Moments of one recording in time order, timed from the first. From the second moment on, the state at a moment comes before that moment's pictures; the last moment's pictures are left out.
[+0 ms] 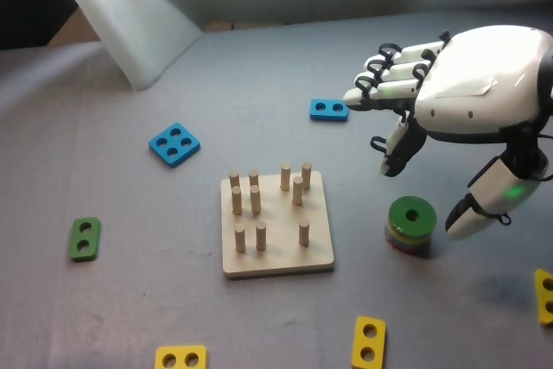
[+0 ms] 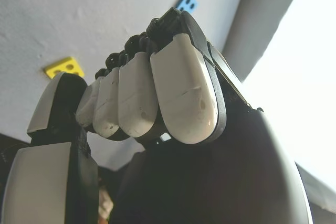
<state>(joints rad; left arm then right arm) 0.68 -0.15 0.56 1.19 -0.22 0.12 -0.46 -0.99 1.04 -1.62 0.12 0.26</state>
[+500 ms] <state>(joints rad) 0.68 -0.15 0.56 1.19 -0.21 0.12 -0.51 -1.03 1.09 -1.62 0.12 0.26</state>
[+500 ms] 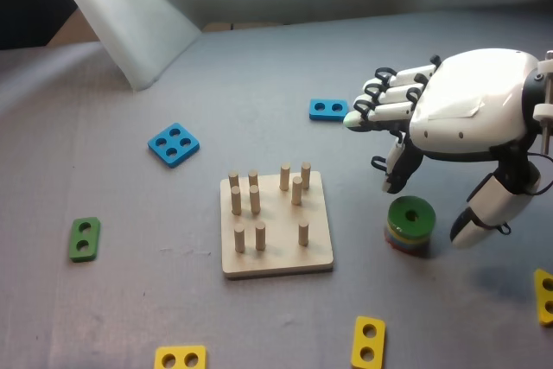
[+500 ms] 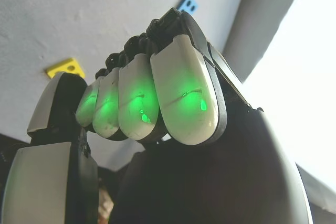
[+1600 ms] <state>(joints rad) 0.68 -0.15 0.56 1.19 -0.21 0.12 -0.56 -1.09 1.14 -1.61 0.13 0.26</state>
